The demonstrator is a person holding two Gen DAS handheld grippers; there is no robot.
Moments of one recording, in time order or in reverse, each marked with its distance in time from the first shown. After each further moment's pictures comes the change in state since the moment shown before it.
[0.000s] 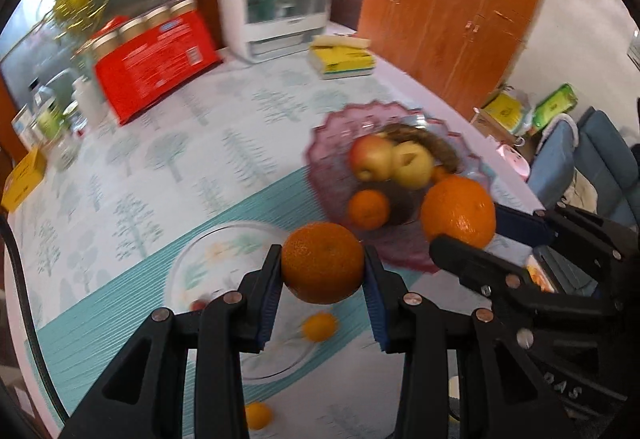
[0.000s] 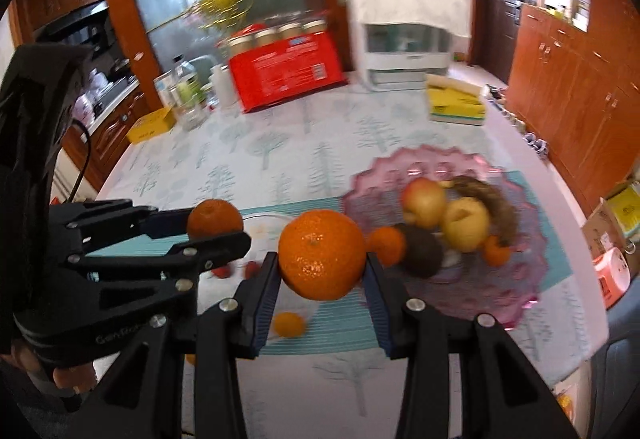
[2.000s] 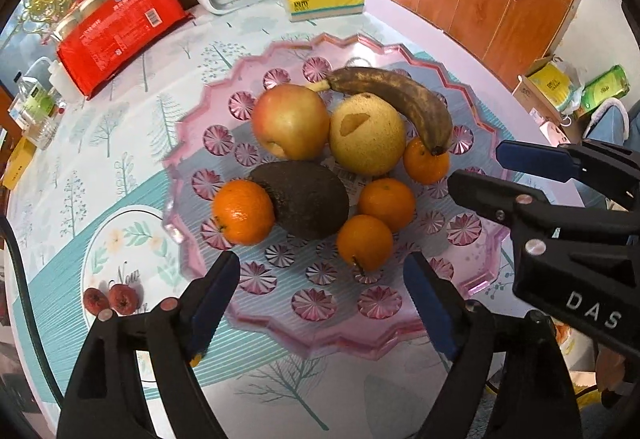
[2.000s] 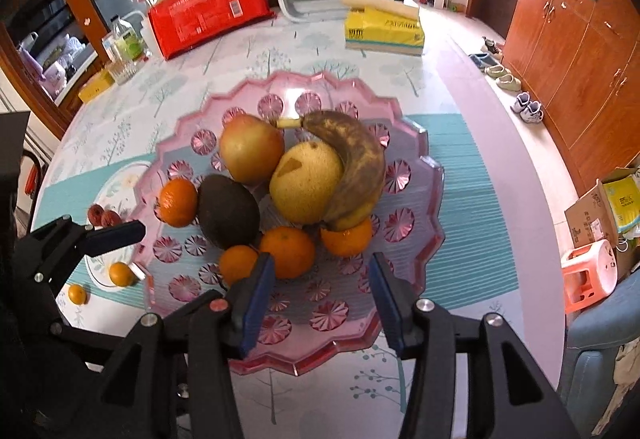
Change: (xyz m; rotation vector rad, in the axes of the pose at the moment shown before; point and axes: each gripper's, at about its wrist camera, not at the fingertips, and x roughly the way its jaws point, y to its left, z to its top) left arm 0.132 -0.124 0.018 -0.065 0.161 0.178; right arm 0.072 -0.184 0.003 -0.041 0.222 -0.002
